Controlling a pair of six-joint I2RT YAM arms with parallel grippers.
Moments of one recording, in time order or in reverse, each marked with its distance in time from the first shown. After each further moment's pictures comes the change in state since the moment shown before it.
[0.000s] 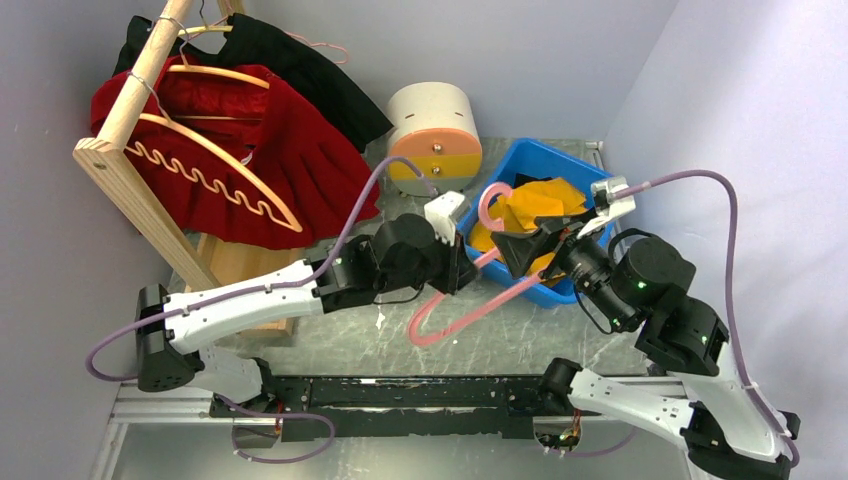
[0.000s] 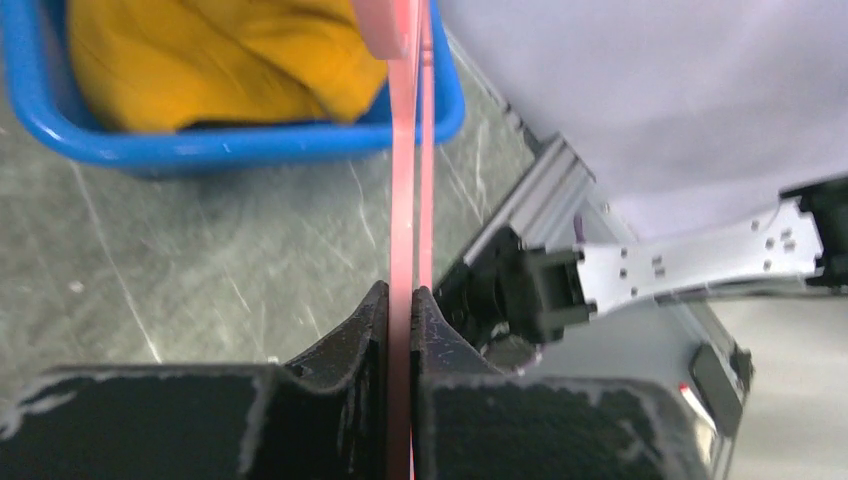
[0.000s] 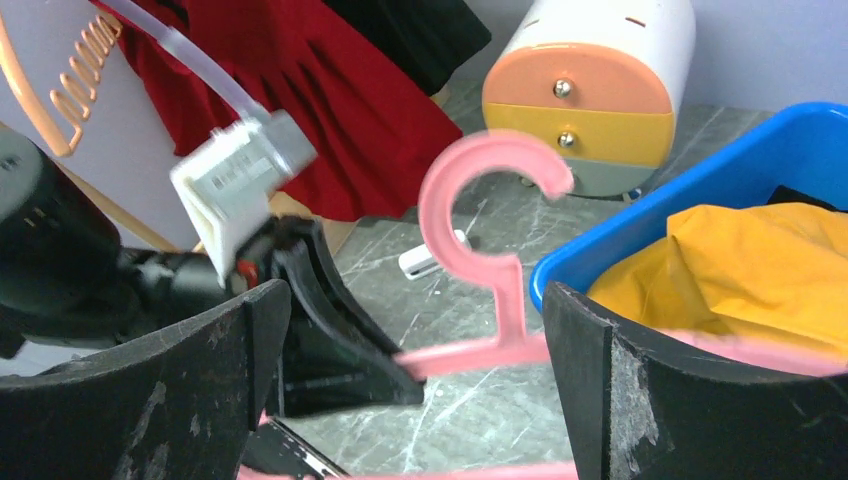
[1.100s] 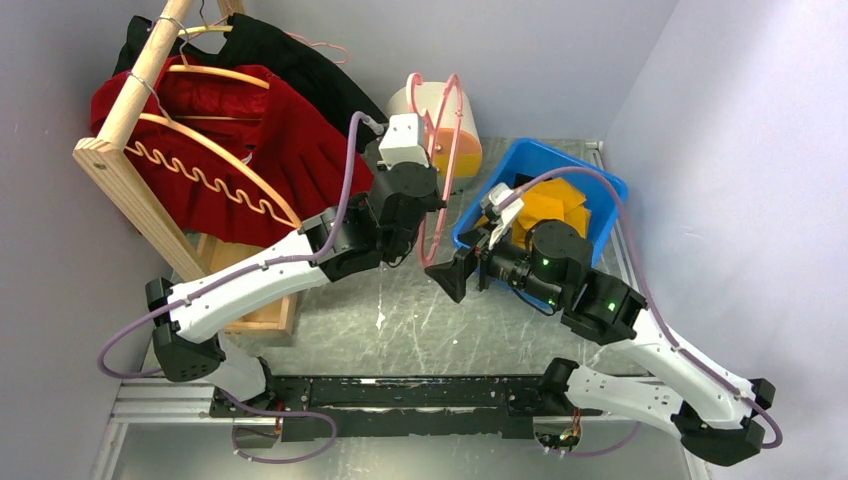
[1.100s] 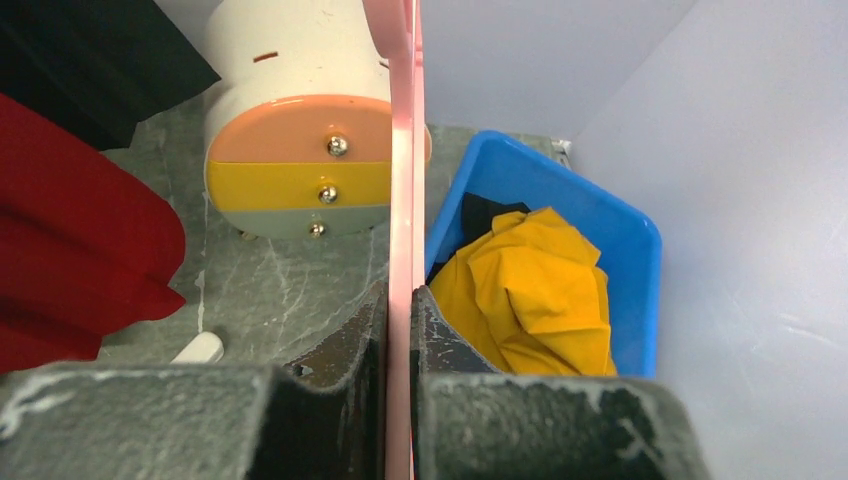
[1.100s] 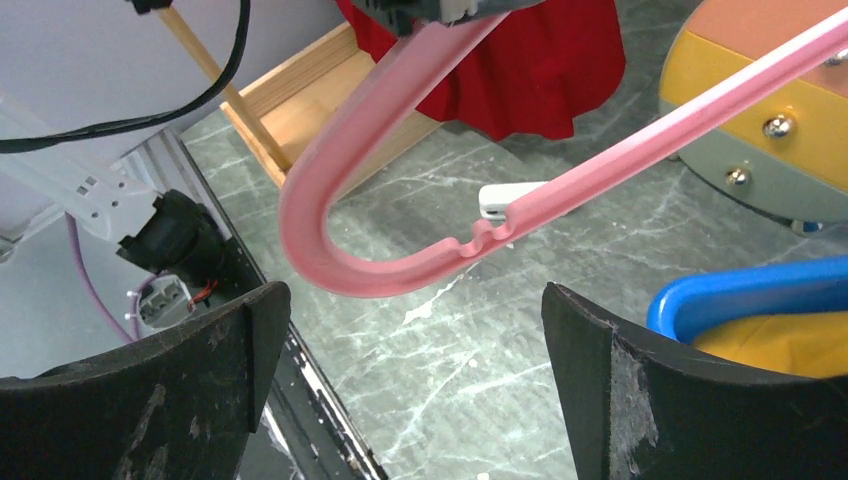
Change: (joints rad) left arm 0.058 0.130 0.413 -0.113 -0.807 0.098; right arm 0.000 0.137 -0.197 0.212 -0.378 -0.145
